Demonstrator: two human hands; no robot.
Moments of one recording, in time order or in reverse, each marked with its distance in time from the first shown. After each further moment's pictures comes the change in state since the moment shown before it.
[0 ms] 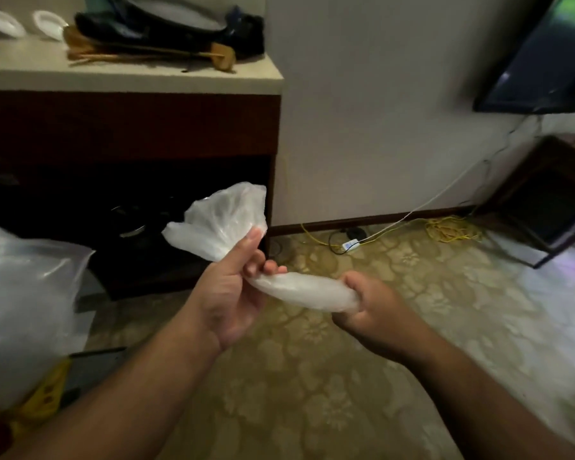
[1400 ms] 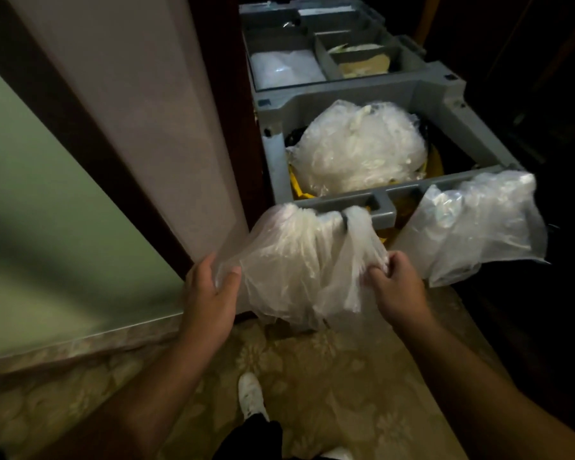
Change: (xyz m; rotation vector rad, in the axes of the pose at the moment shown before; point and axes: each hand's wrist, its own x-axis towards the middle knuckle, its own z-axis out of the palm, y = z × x) left_hand -0.324 -0.047 -0.290 0.461 1.983 0.358; right_hand 0.034 -0.240 0.374 0.273 -0.888 -0.504
